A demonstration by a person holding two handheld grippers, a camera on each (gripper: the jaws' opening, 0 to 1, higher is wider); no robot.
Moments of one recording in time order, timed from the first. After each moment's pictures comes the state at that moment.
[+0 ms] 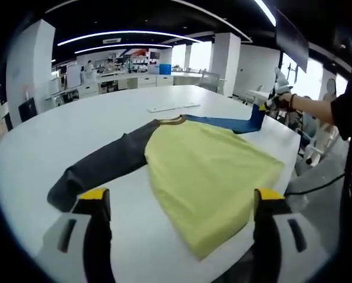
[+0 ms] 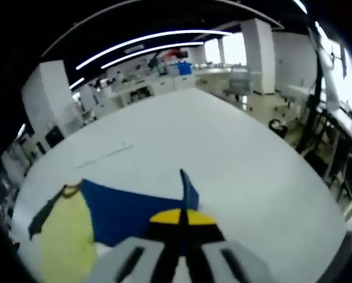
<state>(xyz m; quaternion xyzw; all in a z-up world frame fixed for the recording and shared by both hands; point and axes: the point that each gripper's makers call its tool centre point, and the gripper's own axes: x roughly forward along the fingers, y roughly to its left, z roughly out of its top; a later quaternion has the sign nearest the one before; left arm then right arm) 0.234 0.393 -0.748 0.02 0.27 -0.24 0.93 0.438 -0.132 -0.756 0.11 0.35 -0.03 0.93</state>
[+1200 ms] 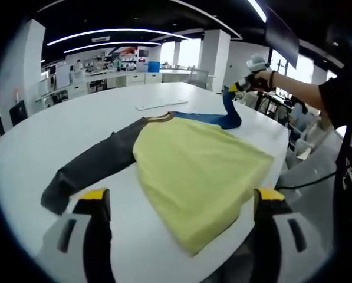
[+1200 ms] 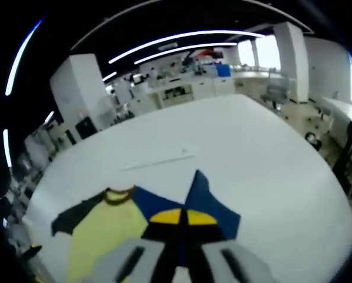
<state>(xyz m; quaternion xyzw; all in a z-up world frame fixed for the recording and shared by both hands) 0.224 0.377 -0.745 0.03 0.28 -0.29 0.92 0.474 0.007 -0.706 0.10 0.34 0.09 0.93</state>
